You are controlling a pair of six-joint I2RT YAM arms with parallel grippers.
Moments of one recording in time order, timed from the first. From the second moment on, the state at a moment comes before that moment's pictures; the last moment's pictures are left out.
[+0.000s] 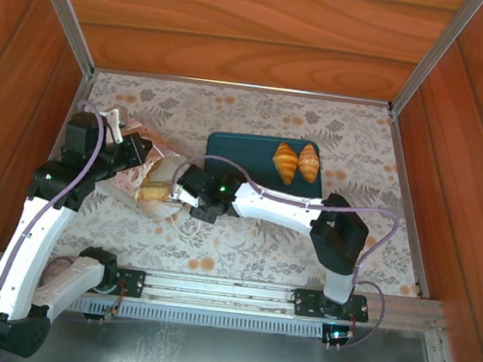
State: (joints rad) left arm -0.24 0.86 1.07 -0.78 0.26 -0.62; right arm 1.17 1.87 1.41 -0.67 0.21 -0.33
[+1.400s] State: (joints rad) left arm -0.24 0.89 1.05 -0.62 0.27 -0.67; right arm 0.82 1.07 0.99 -0.99 -0.31 0.20
